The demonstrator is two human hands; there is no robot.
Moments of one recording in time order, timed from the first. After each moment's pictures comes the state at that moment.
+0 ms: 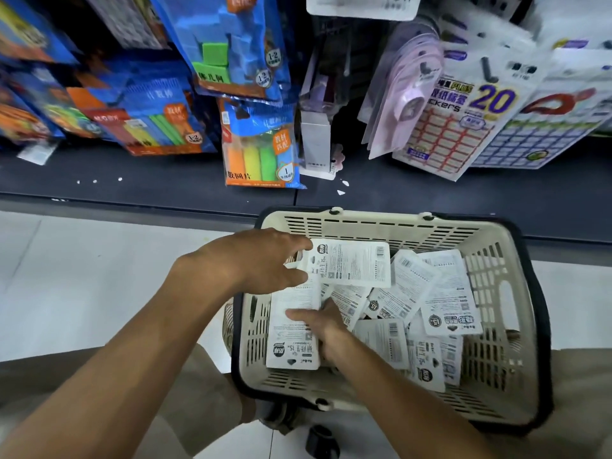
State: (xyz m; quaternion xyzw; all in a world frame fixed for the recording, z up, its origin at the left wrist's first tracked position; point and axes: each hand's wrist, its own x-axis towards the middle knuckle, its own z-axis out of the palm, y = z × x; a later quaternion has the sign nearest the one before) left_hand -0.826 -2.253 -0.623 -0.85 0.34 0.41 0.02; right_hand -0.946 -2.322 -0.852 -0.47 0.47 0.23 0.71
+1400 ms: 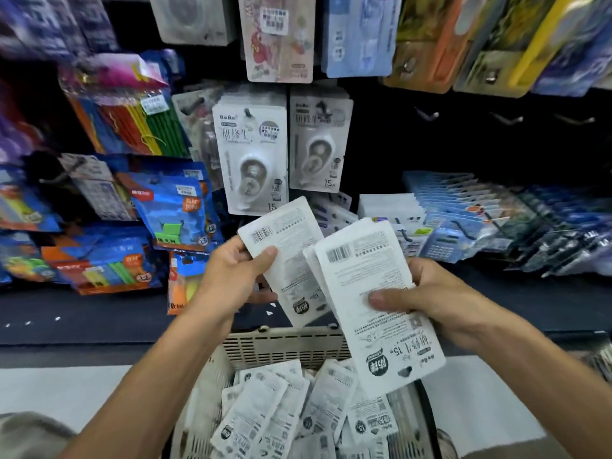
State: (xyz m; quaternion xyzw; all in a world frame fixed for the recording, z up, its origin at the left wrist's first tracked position) left_hand -0.854 -2.341 -0.508 -0.68 0.07 0.22 -0.69; right_hand -0.998 -2.567 -0.508 -0.65 0.18 0.08 0.73
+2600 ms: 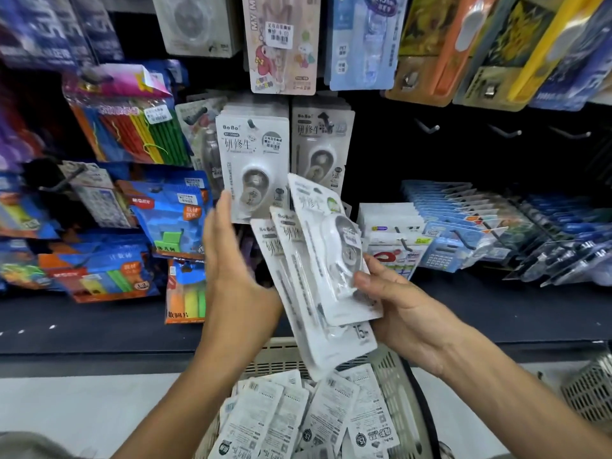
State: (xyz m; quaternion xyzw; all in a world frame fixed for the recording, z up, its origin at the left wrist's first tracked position) left_hand -0.883 -2.343 -0.498 -0.81 0.16 -0.01 -0.57; right_hand -0.979 -2.525 -0.508 -0.47 0.10 0.03 0.87
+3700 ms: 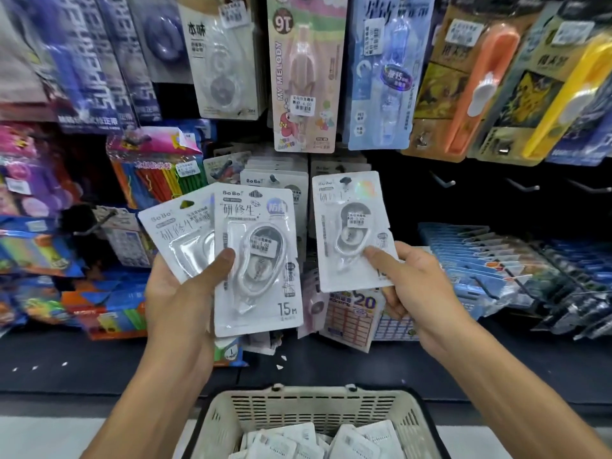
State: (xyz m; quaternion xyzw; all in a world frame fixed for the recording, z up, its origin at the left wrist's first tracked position) left_hand -0.831 -2.313 -0.465 -0.53 0.02 0.01 -0.85; right_hand -0.922 -2.539 -0.461 -0.69 0.21 -0.19 0.67
